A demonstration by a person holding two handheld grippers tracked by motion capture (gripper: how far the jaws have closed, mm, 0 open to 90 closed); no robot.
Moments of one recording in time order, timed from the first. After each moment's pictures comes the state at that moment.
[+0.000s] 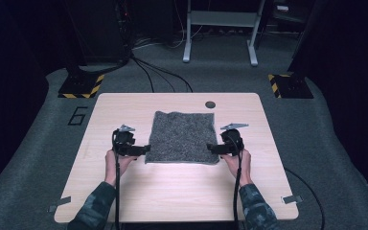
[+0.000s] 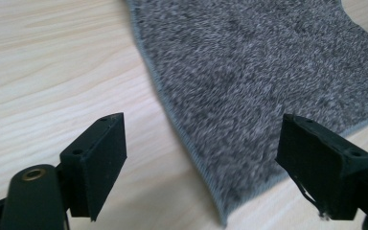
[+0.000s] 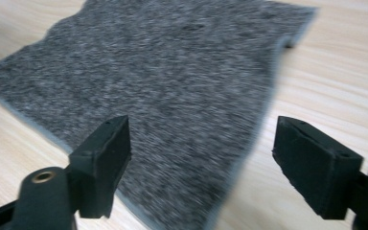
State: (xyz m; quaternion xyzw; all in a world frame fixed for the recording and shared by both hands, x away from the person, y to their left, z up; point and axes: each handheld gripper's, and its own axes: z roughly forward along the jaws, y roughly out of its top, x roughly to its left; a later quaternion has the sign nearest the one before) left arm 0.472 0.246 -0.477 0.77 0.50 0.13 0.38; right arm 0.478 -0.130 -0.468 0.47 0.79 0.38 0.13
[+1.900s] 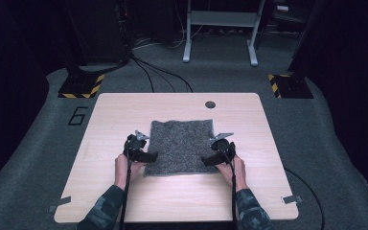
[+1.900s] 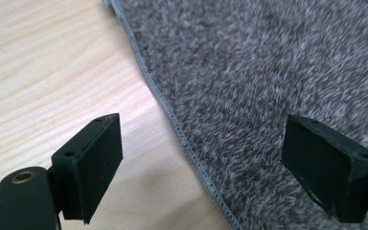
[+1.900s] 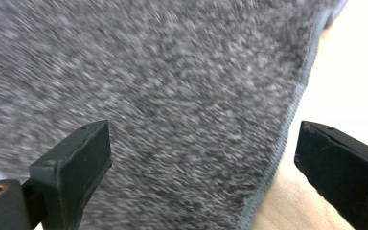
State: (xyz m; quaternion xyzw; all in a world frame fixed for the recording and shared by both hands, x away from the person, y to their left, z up) left arm 0.463 0.215 -0.501 0.81 0.46 0.20 0.29; right arm 0.469 -0.110 -0.506 0.43 0.84 0.30 0.16
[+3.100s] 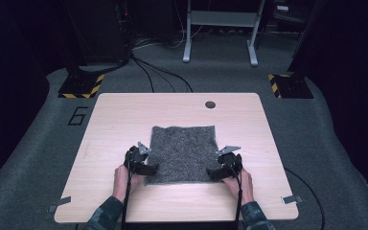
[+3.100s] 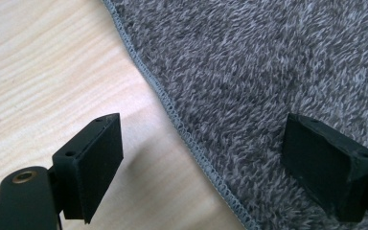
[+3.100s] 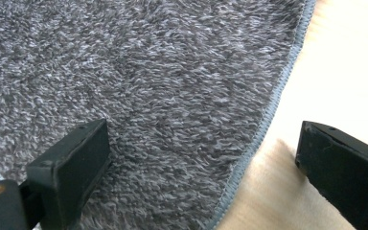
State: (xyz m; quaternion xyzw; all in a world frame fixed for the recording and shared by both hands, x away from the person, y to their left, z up) left arm 0.425 0.213 -0.516 0.83 0.43 0.20 0.29; right arm 0.425 -0.130 -0.520 0.43 0.84 0.30 0.15
